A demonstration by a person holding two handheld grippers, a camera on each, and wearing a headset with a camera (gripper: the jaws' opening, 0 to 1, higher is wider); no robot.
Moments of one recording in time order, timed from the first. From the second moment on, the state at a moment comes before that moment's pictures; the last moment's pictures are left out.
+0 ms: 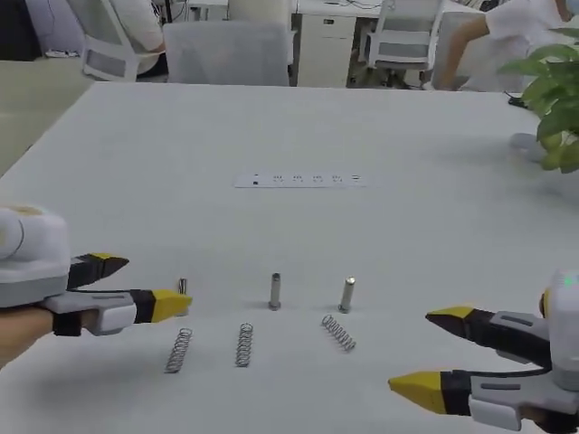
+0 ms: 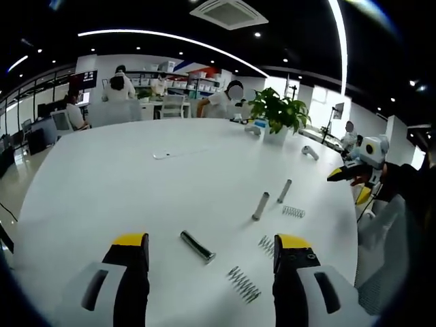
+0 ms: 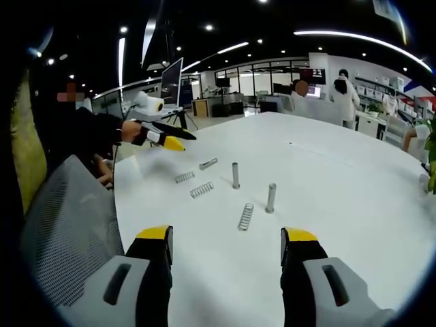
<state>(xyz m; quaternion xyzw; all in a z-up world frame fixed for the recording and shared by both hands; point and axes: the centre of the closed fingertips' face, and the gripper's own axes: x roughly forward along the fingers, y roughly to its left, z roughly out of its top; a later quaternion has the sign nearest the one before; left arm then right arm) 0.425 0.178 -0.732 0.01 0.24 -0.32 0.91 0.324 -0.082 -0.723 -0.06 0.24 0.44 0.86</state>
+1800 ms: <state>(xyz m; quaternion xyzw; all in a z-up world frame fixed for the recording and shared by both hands) 0.465 0.174 -0.776 0.03 0.33 -0.27 0.91 0.325 -0.083 -0.732 -0.05 0.25 0.44 0.86</state>
